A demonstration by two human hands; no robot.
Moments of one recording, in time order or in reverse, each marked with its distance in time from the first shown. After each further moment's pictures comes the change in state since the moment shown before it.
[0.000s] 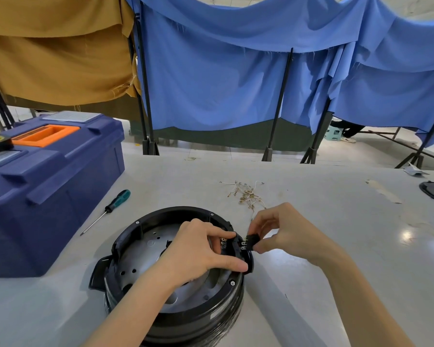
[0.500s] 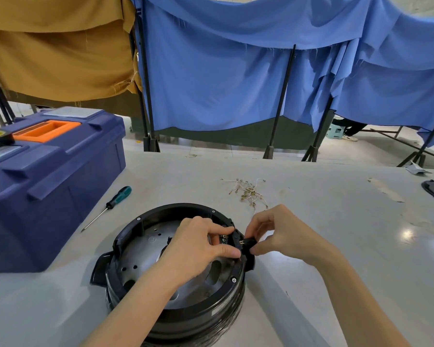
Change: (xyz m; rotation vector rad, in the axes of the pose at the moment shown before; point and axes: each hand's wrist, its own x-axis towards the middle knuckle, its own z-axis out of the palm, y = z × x) left_hand 0.003 -0.008 0.005 0.091 0.086 -0.021; right_hand 0.005 0.007 0.009 -0.024 -0.051 0.020
